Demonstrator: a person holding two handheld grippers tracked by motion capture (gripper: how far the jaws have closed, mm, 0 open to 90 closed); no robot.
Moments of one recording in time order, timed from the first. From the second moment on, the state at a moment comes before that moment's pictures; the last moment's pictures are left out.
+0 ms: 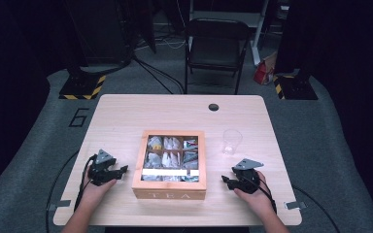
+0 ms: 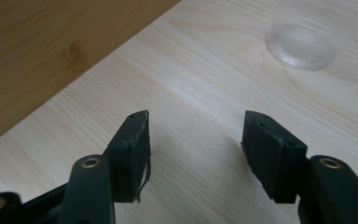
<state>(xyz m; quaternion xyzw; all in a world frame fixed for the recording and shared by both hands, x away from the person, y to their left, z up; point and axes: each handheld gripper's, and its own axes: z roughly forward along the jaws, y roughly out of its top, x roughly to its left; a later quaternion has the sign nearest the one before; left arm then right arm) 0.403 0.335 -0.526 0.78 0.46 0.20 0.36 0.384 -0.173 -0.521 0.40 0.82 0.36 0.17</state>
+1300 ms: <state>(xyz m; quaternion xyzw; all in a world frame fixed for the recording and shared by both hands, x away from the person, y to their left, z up) 0.349 0.328 -0.465 0.78 0.41 0.15 0.45 0.352 -0.153 -0.465 0.36 0.82 0.42 0.14</state>
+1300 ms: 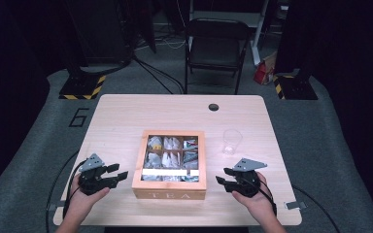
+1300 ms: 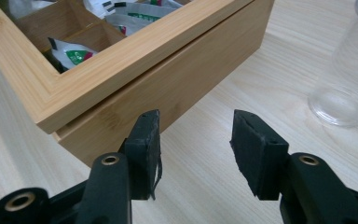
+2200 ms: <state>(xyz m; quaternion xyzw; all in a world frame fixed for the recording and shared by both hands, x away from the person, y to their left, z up) 0.327 0.322 -0.456 0.80 0.38 0.15 0.44 0.334 -0.138 -0.461 0.34 0.82 0.43 0.14</state>
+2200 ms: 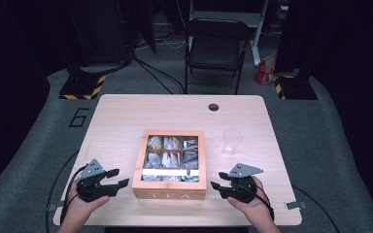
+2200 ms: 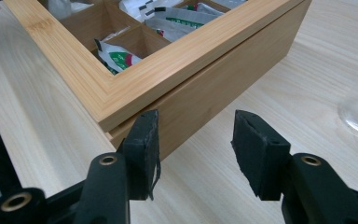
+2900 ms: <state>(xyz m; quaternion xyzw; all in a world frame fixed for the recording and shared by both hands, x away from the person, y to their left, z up) 0.311 0.318 -0.467 0.82 0.33 0.12 0.46 0.321 -0.131 -0.464 0.32 0.83 0.44 0.10</state>
